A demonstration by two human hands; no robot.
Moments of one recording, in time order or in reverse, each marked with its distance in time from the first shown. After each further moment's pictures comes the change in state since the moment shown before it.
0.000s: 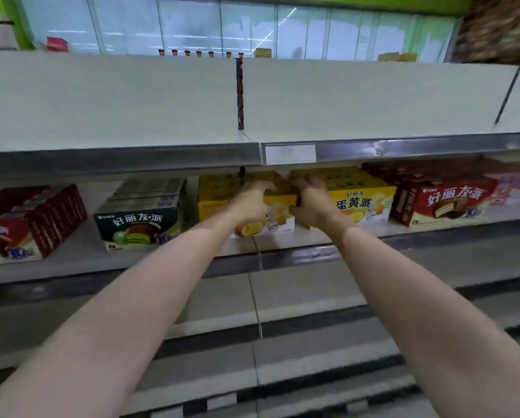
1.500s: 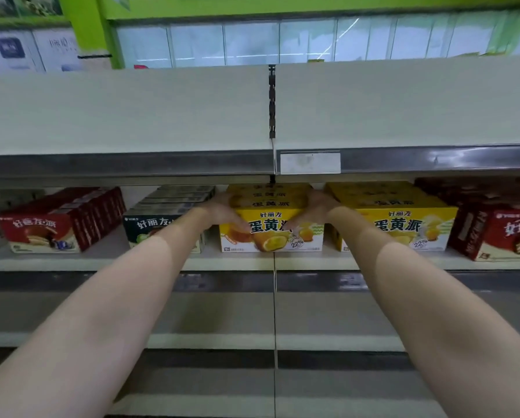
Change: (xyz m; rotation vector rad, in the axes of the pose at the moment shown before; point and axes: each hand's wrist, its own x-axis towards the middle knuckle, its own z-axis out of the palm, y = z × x) left_hand -0.009 -0.072 -0.050 -0.144 -0.102 -0.521; right_hand 0.080 -0.002 0.027 0.189 -0.416 -0.032
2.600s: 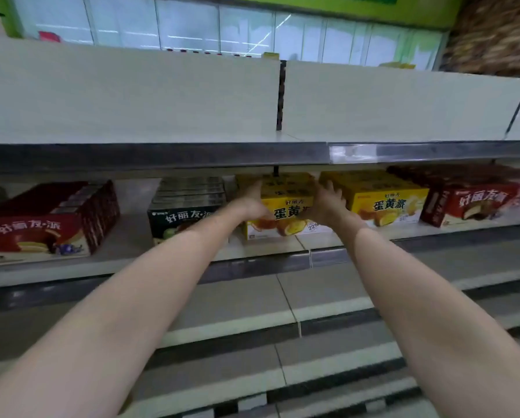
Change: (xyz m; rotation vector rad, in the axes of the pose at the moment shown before) left_hand -0.015 -0.027 -0.016 0.059 -0.041 0.350; right_hand -0.052 -0.083 0.049 -0.164 0.320 0.279
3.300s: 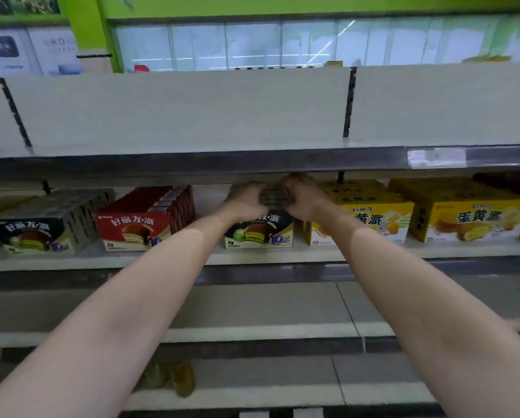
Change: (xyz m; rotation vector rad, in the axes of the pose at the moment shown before) left_hand -0.049 -0.095 -0.088 0.251 0.183 0.043; right_hand -0.015 -0.157 0.033 0.114 0.036 -0.513
